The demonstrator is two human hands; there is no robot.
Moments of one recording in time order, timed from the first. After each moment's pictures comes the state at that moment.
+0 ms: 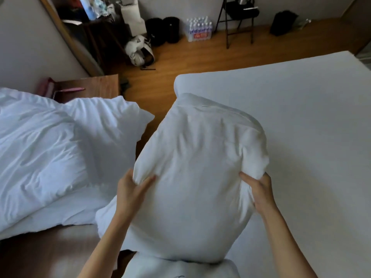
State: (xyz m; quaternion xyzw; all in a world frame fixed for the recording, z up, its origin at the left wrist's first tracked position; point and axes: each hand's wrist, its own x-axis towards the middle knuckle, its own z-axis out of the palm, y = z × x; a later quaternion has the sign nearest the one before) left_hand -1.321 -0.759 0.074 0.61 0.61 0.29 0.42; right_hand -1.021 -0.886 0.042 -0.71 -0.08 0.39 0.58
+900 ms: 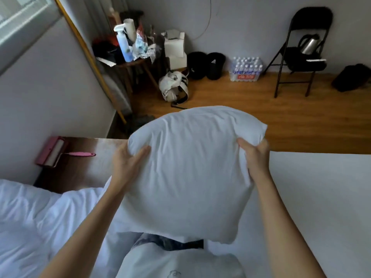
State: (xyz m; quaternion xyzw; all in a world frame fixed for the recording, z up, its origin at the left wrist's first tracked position) left_hand -1.159 -0.124 0.140 0.57 0.62 0.41 0.34; right_hand -0.848 -0.161 0.135 -0.66 -0.30 0.33 0.60
